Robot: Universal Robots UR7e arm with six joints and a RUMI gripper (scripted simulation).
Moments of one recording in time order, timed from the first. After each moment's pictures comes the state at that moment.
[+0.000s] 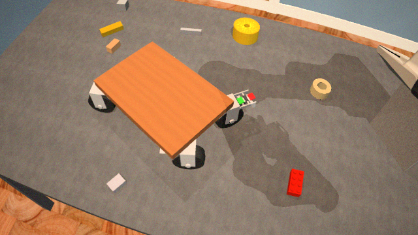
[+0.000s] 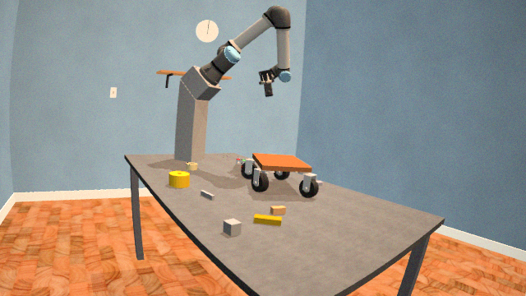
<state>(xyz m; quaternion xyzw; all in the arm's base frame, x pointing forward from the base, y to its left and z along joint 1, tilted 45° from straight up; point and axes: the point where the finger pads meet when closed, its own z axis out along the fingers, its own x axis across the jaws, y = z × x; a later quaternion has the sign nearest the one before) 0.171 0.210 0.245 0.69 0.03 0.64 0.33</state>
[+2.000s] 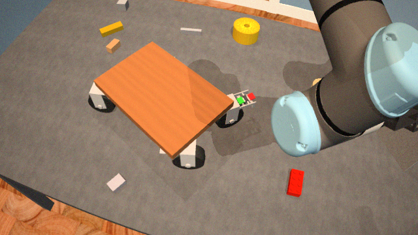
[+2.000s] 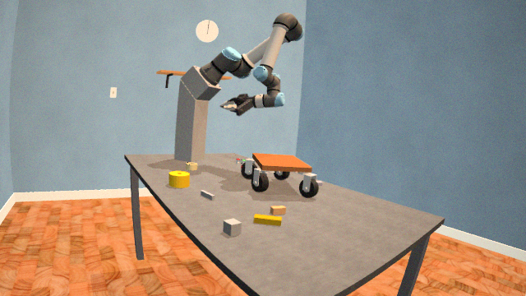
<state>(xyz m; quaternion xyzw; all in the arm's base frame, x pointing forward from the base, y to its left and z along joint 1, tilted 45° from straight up) 0.137 0.154 -0.038 0.60 -0.74 0.04 0.31</state>
